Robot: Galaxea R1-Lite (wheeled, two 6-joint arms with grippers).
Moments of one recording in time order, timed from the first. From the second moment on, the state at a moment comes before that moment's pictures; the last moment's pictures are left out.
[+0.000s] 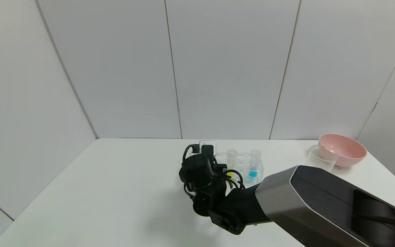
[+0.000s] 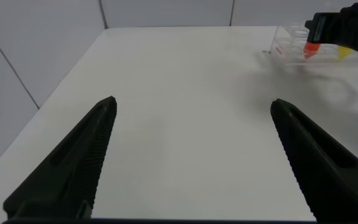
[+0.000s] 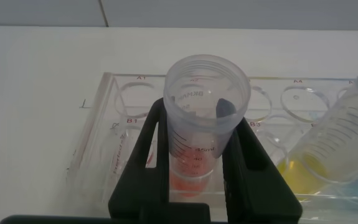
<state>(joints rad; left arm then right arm) 0.00 0.00 0.00 0.00 0.00 0.00 0.84 2.52 -1.59 -0.62 -0.86 0.27</state>
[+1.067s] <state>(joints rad) 0.00 0.00 0.00 0.00 0.00 0.00 0.87 2.37 -1.59 -0.61 -0.88 0.14</state>
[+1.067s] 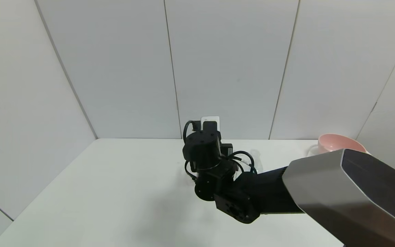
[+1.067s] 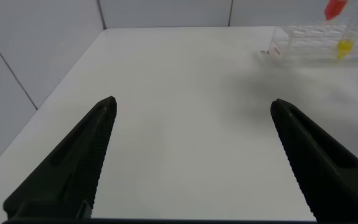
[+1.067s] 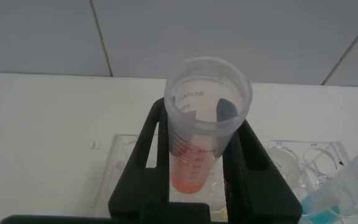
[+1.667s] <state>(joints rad) 0.00 0.00 0.00 0.00 0.00 0.00 0.86 2.16 -1.53 -0.62 -0.88 -0.05</state>
